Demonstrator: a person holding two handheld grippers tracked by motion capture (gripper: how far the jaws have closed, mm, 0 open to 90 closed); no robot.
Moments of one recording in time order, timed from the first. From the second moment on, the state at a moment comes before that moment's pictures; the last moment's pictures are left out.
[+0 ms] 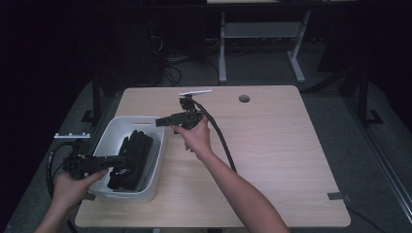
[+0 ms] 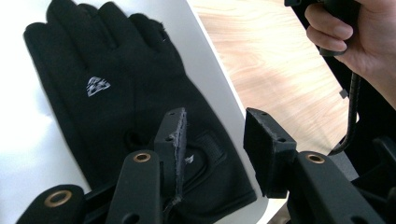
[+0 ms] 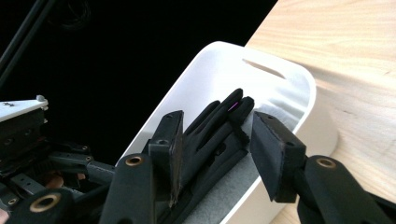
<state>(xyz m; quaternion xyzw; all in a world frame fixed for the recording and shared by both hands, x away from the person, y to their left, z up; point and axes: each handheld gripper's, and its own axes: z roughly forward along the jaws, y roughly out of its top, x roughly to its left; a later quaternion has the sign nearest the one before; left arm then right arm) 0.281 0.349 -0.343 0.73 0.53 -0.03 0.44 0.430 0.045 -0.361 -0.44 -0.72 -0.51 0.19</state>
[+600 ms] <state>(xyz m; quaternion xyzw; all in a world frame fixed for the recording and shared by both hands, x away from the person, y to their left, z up) 0.291 0.317 -0.336 0.74 0.51 -0.03 0.44 0.431 -0.003 -0.354 -0.46 -0.70 -0.52 0.17</state>
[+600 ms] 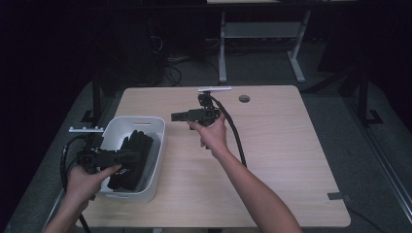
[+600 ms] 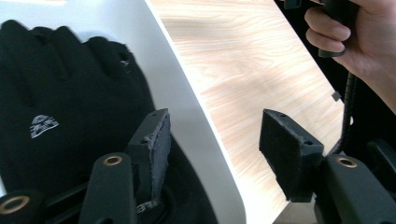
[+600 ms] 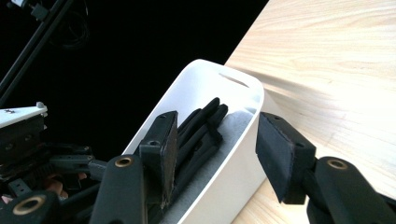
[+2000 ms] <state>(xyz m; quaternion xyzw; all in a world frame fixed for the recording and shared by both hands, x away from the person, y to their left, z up) 0.299 0.266 -0.330 0.75 0.47 -0.05 0.46 0.418 -0.077 -0.364 -0.49 -0.68 -0.53 0.15</state>
